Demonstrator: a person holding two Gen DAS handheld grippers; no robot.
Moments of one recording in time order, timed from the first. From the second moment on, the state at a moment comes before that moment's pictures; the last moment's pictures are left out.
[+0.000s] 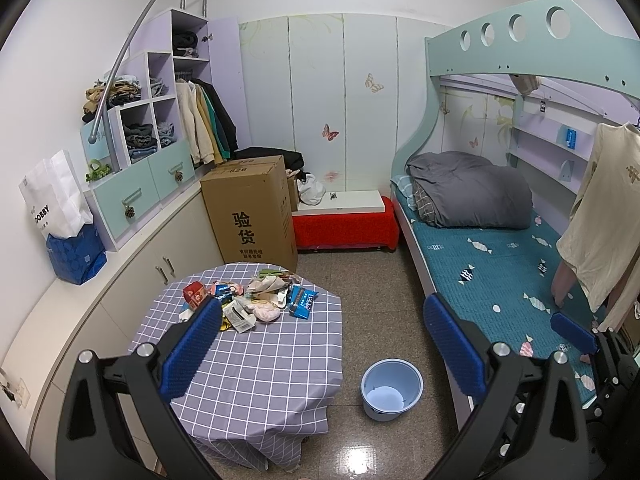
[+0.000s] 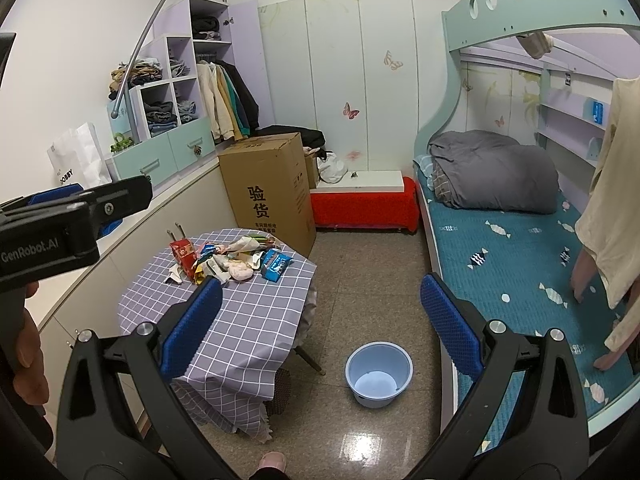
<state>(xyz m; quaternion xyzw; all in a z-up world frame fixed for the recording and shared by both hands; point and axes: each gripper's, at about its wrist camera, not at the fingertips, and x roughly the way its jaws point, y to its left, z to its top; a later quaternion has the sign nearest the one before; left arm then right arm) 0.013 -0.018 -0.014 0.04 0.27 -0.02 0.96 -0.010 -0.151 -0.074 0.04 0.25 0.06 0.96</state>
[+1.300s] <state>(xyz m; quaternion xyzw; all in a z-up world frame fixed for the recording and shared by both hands) 0.035 -0.016 -0.038 0.05 0.31 -0.01 0.95 0.016 -0.167 -0.095 0.08 0.29 0.07 0.95</state>
